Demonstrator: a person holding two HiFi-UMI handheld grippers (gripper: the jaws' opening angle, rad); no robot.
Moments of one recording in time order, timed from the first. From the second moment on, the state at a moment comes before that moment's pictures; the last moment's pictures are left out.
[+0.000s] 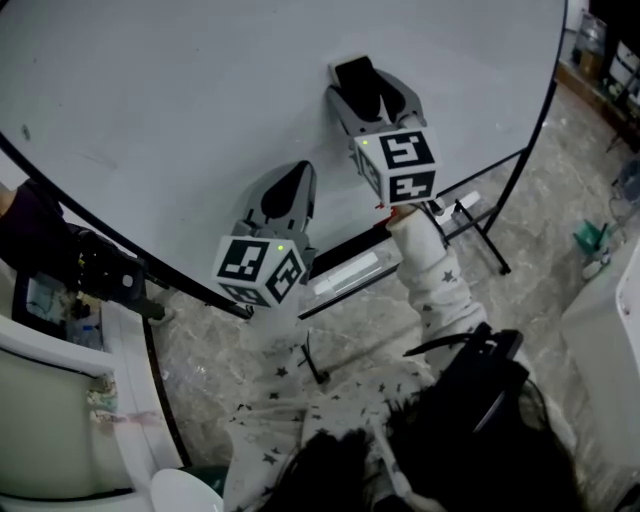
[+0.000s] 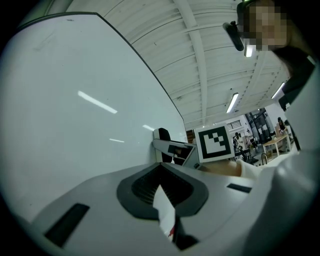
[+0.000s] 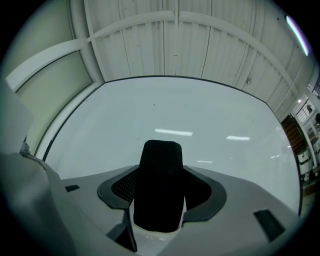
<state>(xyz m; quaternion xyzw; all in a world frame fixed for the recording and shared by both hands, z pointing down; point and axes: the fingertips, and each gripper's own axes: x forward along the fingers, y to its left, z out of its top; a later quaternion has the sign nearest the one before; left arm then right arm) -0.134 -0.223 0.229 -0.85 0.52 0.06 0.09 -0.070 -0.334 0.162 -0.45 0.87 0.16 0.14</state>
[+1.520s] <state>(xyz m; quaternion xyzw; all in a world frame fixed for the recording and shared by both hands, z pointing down) -0.073 -0.198 0.220 -0.87 0.49 0.06 0.06 -0.013 -0.252 0.196 -0.40 0.90 0.10 0.16</state>
